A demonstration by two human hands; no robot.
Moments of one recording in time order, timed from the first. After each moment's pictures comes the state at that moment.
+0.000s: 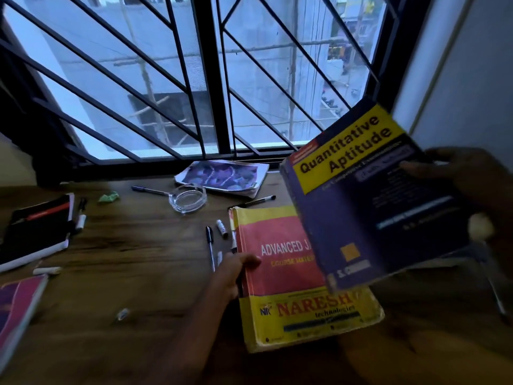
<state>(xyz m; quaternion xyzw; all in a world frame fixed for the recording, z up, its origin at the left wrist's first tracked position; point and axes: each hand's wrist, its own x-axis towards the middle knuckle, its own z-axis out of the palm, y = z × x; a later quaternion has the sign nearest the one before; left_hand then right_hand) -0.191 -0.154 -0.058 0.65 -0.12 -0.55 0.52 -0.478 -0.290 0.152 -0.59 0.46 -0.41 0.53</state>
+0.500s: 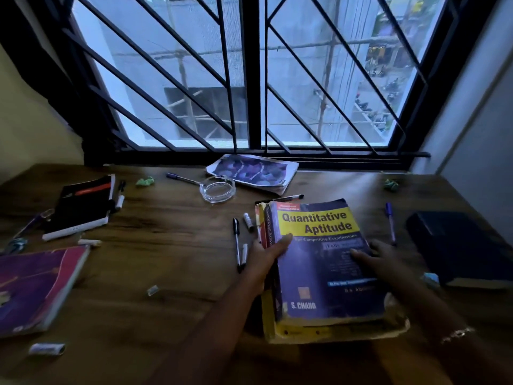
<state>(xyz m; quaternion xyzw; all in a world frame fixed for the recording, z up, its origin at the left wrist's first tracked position) -0.201 -0.152 -0.058 0.61 -0.16 -0.50 0.59 -0.409 -0.251 -0.027 -0.58 0.54 -0.19 0.59</state>
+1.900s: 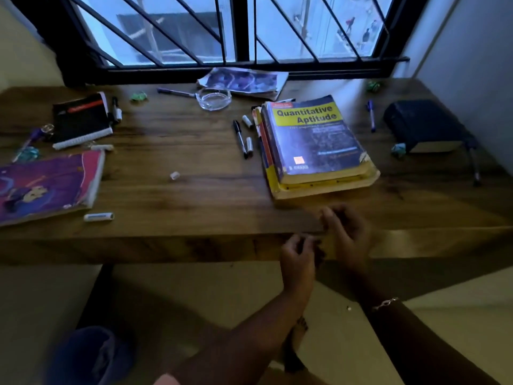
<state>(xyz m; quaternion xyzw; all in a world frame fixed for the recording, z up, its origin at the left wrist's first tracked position) -0.359 0.045 -0.110 0.63 -0.18 -0.43 0.61 -0.423 -0.011 -0.084 -0.65 0.34 -0.51 0.45</state>
